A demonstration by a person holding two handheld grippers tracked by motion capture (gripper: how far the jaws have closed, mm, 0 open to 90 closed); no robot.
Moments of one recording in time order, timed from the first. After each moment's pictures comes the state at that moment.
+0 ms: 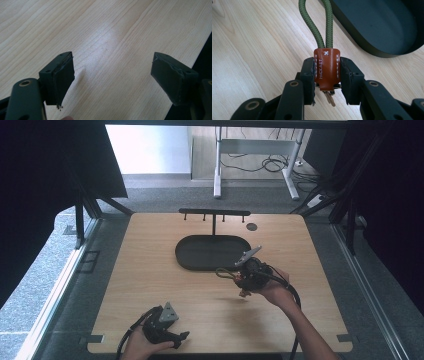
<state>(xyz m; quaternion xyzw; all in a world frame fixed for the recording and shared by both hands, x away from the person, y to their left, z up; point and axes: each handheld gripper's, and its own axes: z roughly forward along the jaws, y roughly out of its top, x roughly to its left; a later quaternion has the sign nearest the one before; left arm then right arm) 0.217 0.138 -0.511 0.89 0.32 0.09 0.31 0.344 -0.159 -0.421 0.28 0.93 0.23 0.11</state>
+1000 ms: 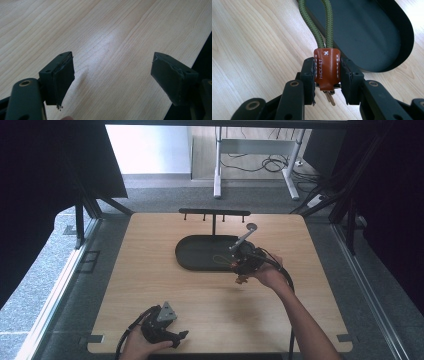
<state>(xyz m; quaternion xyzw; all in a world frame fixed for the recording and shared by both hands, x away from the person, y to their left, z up) 0.217 0.142 -0.507 0.89 0.32 0.09 0.31 0.388 -0.143 -0.409 0.29 0.93 0.21 0.11</state>
